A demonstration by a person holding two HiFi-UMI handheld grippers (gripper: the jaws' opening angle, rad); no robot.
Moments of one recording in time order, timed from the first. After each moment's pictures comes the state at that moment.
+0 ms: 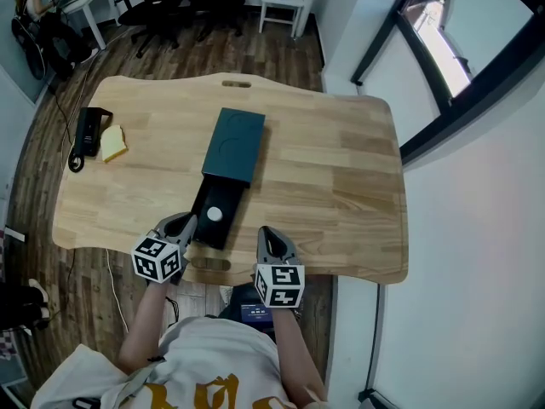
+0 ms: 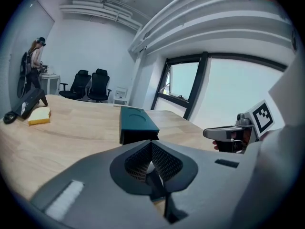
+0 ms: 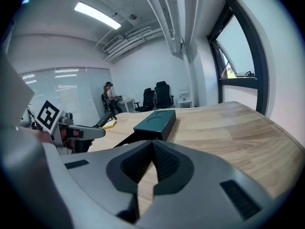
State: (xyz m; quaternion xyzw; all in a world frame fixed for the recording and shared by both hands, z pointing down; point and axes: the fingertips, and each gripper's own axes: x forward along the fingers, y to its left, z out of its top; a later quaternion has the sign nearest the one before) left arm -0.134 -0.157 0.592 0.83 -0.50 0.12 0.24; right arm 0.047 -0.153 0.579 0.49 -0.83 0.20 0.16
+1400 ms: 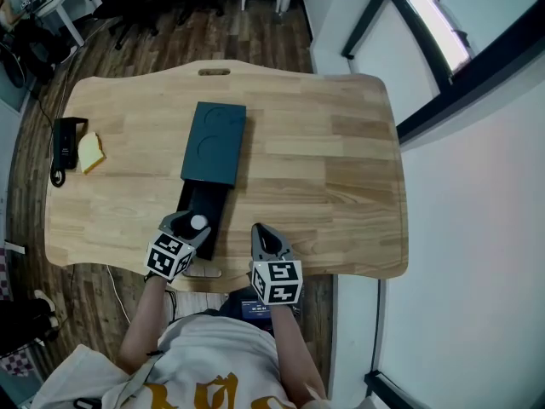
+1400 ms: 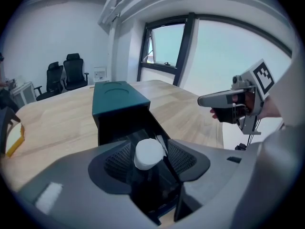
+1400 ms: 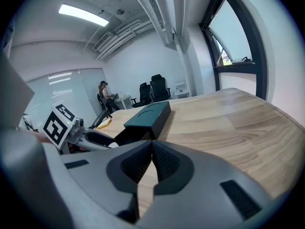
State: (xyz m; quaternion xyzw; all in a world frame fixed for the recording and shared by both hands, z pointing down) left arm -0.083 -0.184 0.670 0.84 -0.38 0.32 0.23; right arm 0.062 -0.184 0.617 0.49 -0.82 0.27 0.16
